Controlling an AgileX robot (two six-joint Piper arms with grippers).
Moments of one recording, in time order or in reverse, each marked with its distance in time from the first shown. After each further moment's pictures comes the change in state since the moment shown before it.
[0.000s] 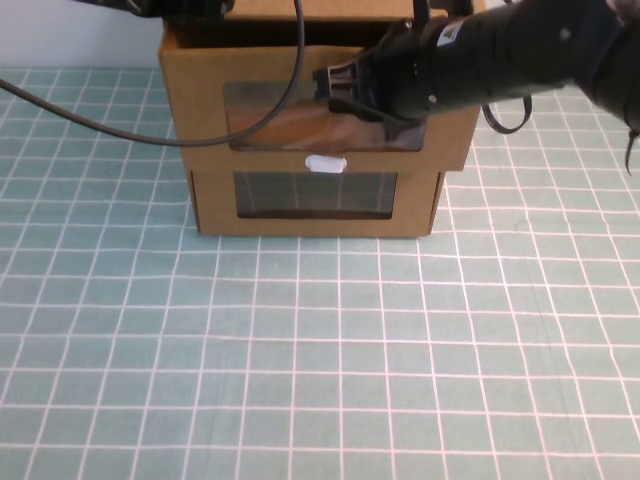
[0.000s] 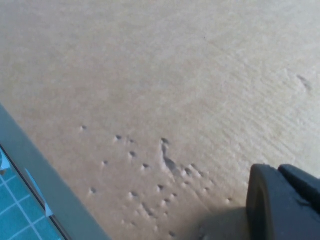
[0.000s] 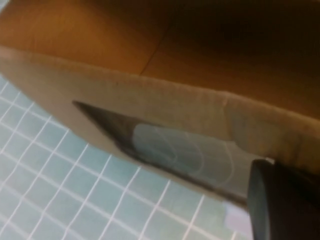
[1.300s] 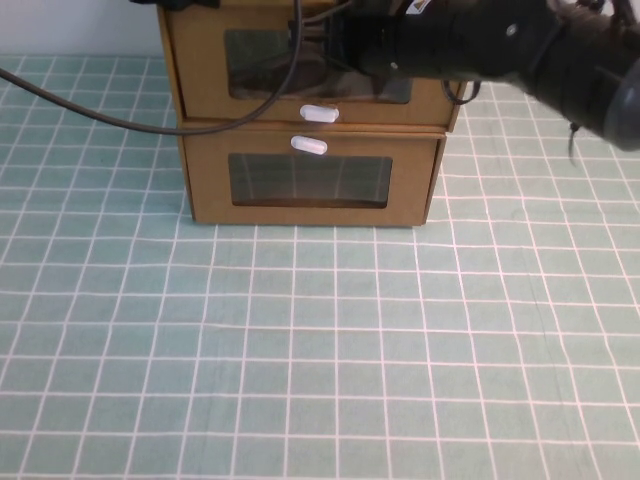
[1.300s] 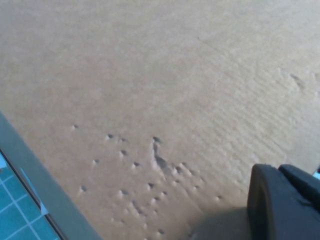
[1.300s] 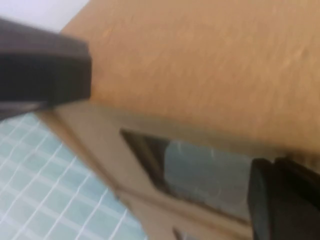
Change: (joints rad) right arm 0.001 0.127 -0.078 0.141 -0.257 -0.132; left arm 0.000 0.000 -0.005 0.000 0.010 0.000
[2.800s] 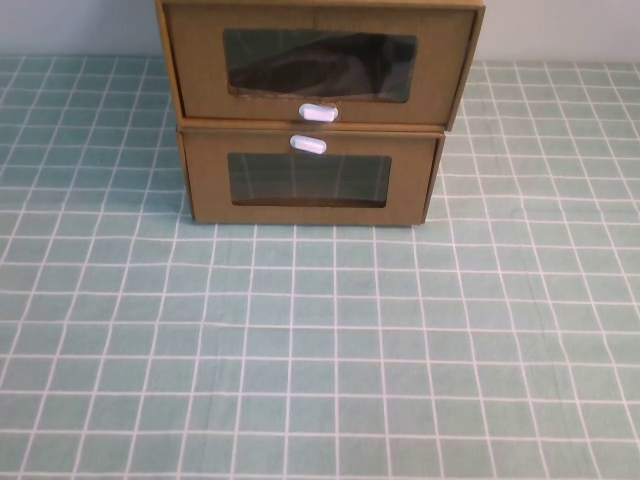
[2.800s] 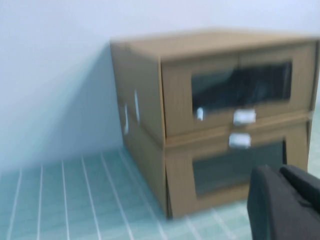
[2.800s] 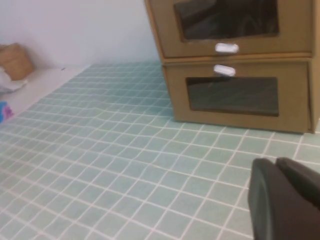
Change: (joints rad) right arm 0.012 -1.866 1.376 -0.274 0.186 0.292; left arm 0.016 -1.655 1.597 -0.145 -0.602 0.106
